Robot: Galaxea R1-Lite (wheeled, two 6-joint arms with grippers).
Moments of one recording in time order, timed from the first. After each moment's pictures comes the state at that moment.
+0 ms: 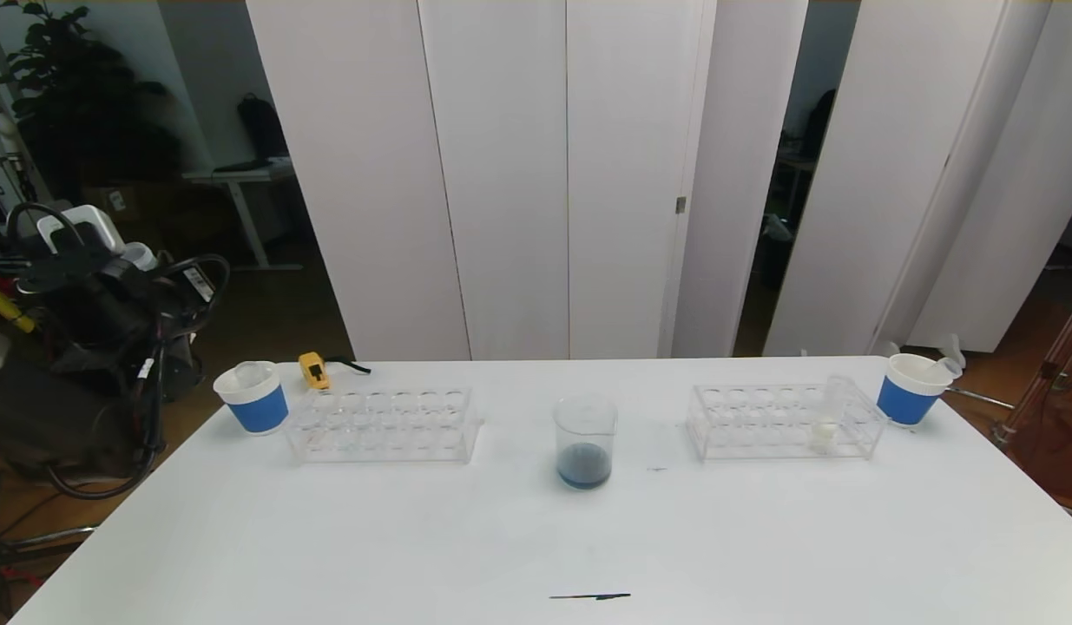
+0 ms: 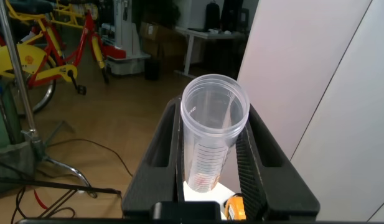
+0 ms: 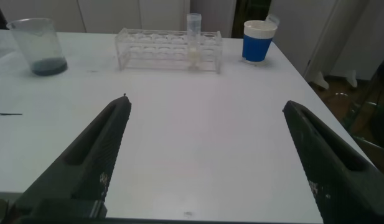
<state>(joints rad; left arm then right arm) 0.17 2.04 -0.95 -1.34 0.48 -0.04 -0.01 0.00 0.00 0.00 0.01 0.00</state>
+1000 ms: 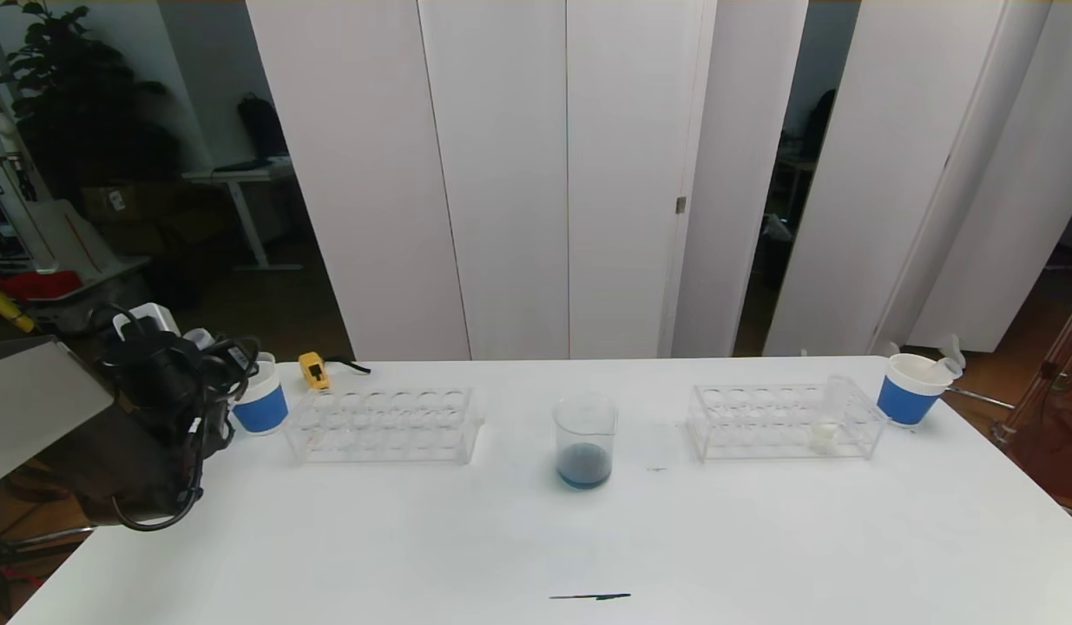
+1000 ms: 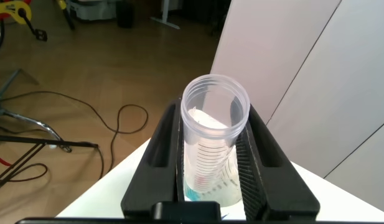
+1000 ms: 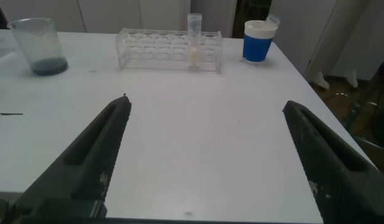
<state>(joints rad) 0.23 2.31 -0.96 -1.39 0.30 -0.20 -0.01 0.00 0.00 0.00 0.01 0.00</state>
